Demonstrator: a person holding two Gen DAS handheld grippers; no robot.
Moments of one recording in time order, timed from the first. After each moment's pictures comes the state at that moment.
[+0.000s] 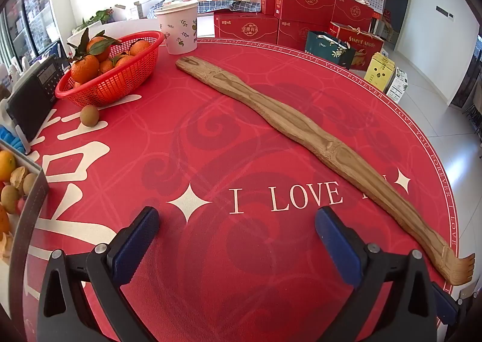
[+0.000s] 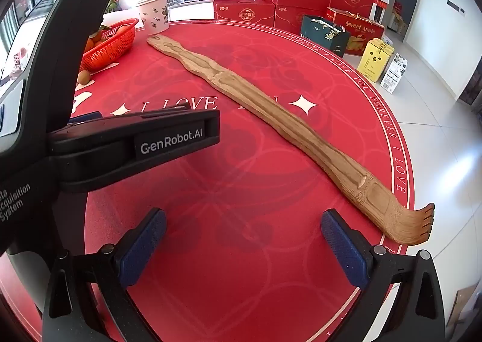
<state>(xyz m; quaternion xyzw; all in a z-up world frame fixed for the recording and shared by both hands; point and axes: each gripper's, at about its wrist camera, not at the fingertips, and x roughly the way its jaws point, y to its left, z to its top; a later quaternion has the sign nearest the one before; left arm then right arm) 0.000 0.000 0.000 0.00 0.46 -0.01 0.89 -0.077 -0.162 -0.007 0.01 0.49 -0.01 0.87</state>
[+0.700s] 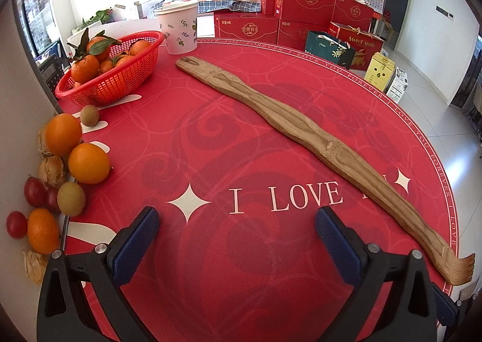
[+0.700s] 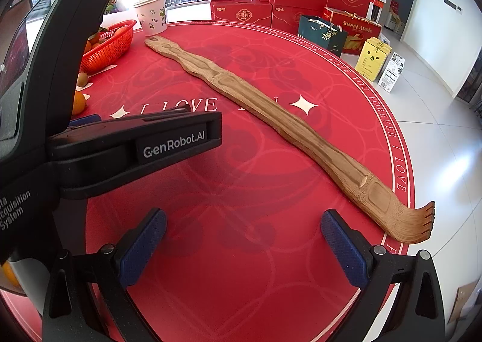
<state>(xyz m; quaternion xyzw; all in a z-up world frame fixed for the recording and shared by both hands) 0.000 0.000 0.000 0.00 0.46 -0.01 0.89 -0.076 -0.159 -0.007 0.01 0.49 -0.02 0.87</state>
